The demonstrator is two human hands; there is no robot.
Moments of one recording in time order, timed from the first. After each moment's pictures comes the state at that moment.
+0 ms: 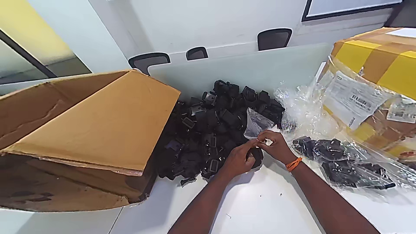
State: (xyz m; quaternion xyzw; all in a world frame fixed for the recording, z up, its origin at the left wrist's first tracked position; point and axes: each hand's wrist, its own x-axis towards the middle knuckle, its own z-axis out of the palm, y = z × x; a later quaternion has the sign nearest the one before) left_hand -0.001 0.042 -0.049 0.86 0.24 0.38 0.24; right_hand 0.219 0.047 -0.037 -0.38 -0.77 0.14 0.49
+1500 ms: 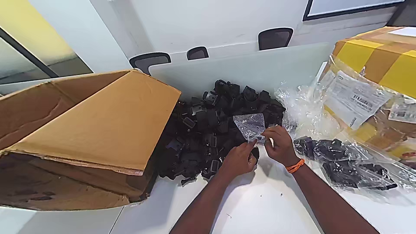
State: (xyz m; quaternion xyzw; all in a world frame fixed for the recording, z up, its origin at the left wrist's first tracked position) left_hand -0.003 0.027 -0.026 0.90 0.33 0.27 0.10; right_hand 0.211 0.031 -0.022 -0.37 -0.76 -0.14 0.52
